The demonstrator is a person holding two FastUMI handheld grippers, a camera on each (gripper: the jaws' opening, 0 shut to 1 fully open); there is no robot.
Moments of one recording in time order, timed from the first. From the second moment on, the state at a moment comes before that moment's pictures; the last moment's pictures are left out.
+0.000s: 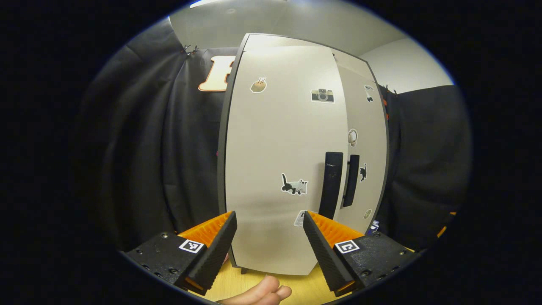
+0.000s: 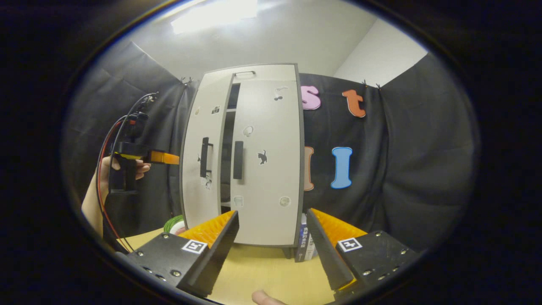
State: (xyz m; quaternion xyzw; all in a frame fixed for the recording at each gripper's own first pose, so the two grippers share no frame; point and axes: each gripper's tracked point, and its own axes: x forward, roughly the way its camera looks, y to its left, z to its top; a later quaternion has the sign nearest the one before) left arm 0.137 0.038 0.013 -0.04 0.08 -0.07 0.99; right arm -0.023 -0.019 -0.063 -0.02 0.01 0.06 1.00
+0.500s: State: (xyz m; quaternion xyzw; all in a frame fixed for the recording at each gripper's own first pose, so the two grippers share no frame) left arm 0.067 0.062 0.013 -0.03 0.06 -0.02 1.00; right arm -0.013 -0.012 -0.052 -0.01 0.01 0.04 1.00
